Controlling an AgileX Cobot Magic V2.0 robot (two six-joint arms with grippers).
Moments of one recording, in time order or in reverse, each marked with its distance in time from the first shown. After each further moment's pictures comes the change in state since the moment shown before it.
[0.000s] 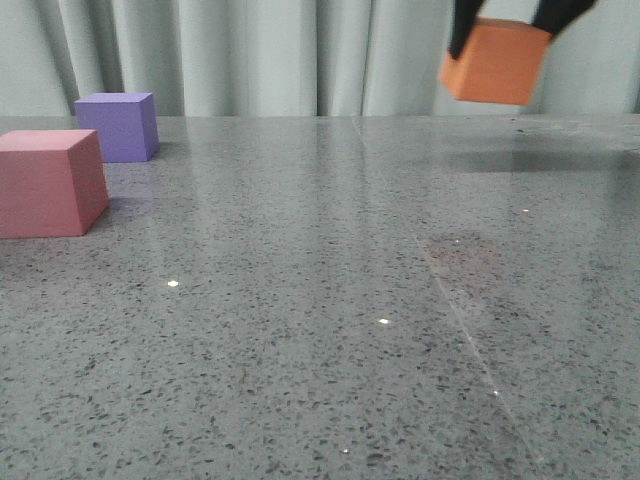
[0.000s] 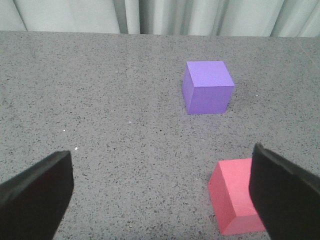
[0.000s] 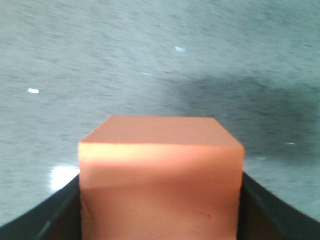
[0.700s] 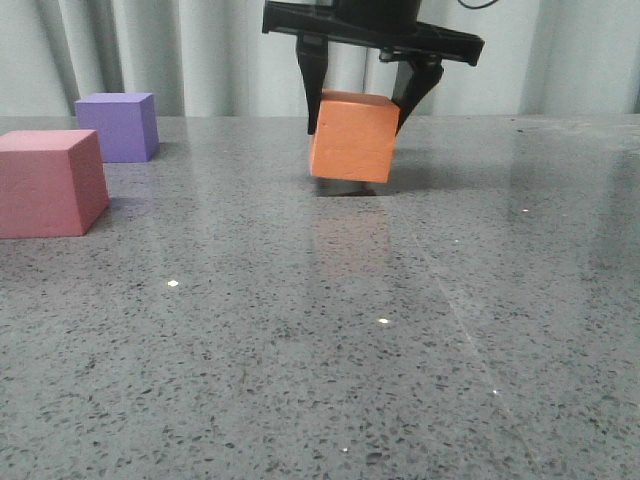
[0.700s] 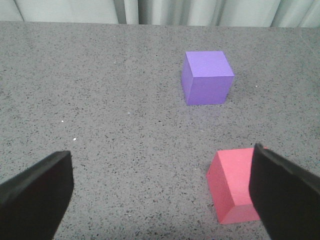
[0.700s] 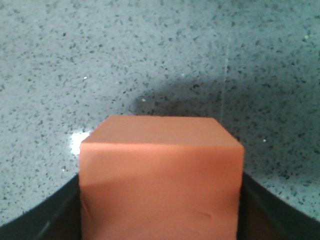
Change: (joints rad) left arm 0.000 0.000 0.000 0.002 0.032 0.000; right arm 0.246 0.127 -0.011 -0.021 0.004 0.257
